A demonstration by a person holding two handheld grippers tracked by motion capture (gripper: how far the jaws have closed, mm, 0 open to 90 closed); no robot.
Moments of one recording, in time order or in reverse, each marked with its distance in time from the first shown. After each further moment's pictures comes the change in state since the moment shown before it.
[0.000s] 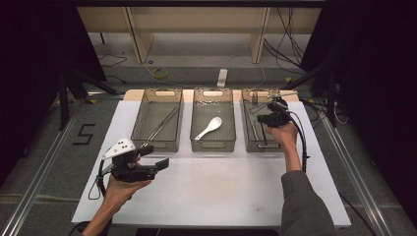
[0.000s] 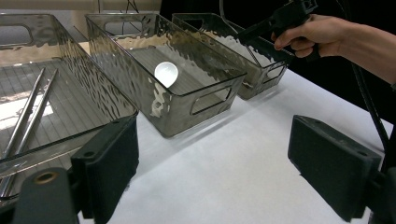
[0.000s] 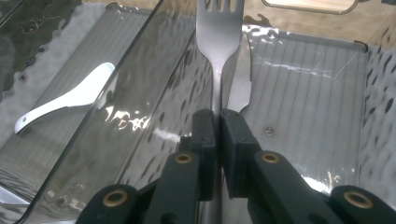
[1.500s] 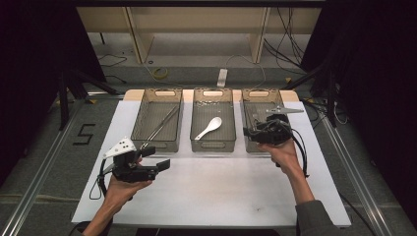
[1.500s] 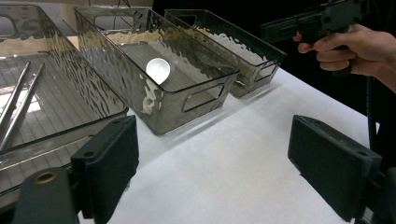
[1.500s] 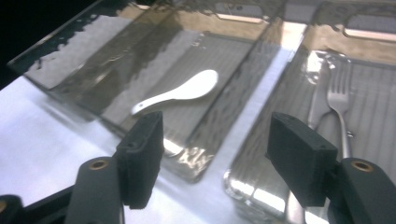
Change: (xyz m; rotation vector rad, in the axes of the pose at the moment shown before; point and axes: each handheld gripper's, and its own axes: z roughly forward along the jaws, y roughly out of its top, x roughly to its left) left arm 0.000 -0.001 0.003 0.014 -0.035 -0.020; right arm 0.052 -0.044 -0.056 -0.181 0.200 -0.092
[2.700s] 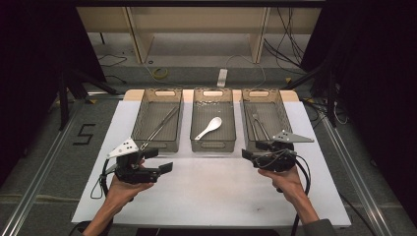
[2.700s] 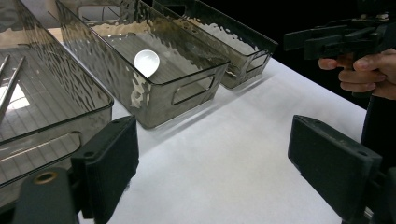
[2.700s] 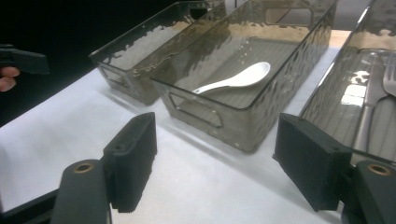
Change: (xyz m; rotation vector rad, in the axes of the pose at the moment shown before) left arm -0.003 -0.001 0.004 0.036 -0.039 0.014; right arm 0.028 -0.055 -0.034 -0.114 0.134 -0.021
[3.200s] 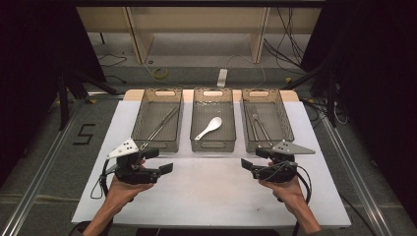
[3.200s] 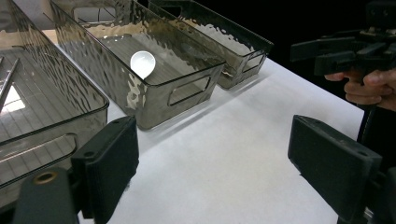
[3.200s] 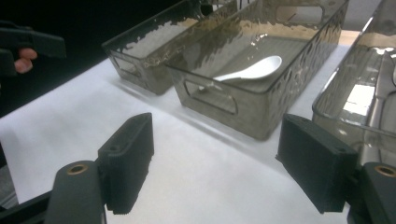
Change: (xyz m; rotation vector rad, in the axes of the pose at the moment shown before) left arm 0.000 0.000 -0.001 -0.008 -0.012 0.003; right arm 0.015 -0.019 -0.011 -0.010 -0.003 -0.036
